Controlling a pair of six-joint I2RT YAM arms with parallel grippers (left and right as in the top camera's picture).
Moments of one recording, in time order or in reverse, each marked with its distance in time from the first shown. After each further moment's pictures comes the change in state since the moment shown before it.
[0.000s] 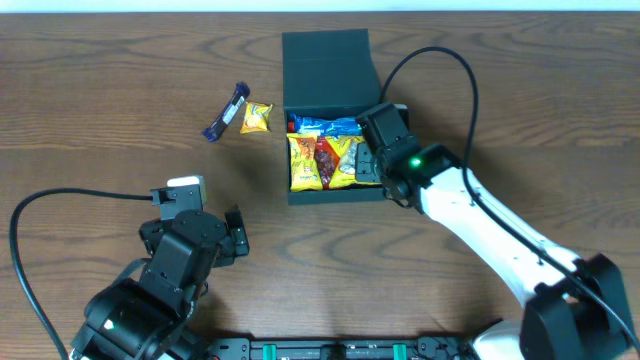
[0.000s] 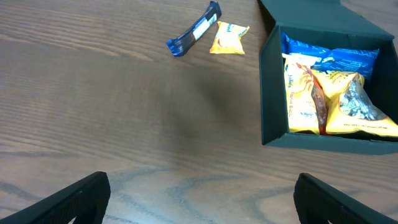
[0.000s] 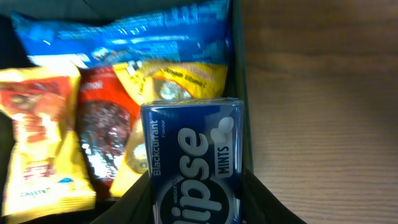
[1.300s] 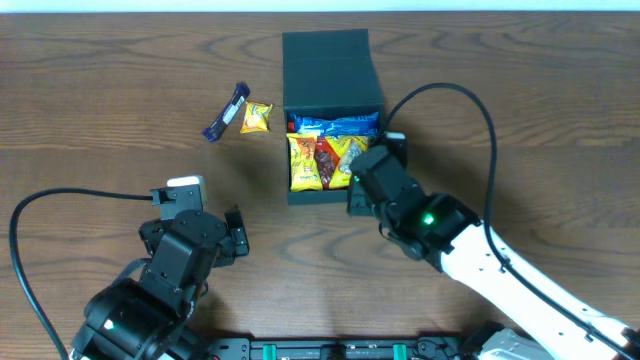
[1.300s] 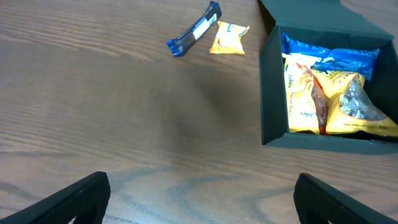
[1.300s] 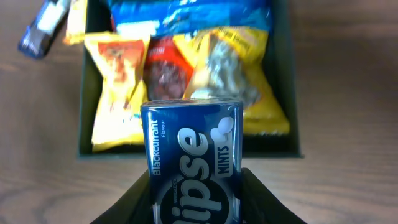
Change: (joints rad) left arm 0.000 0.000 0.000 0.000 0.000 0.000; right arm 0.161 -0.275 -0.174 0.052 0.046 0.154
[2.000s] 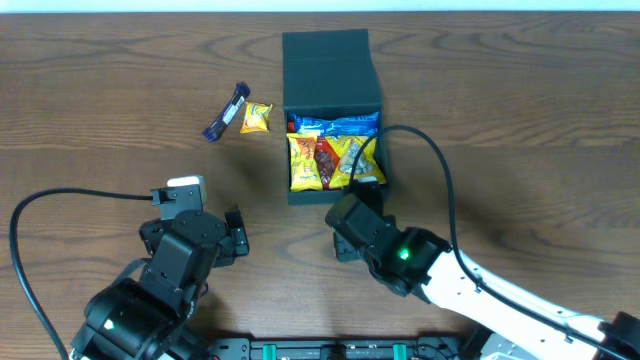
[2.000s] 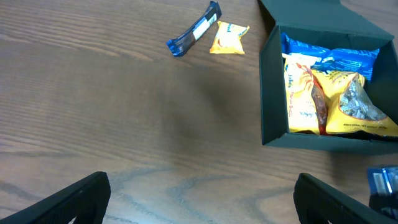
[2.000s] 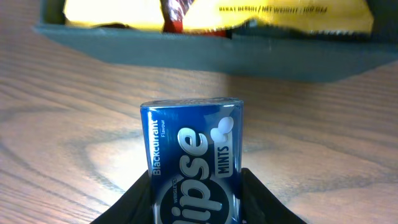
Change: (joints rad) left arm 0.000 0.000 0.000 0.000 0.000 0.000; right arm 0.196 0.000 -0.156 0.020 -0.003 0.017
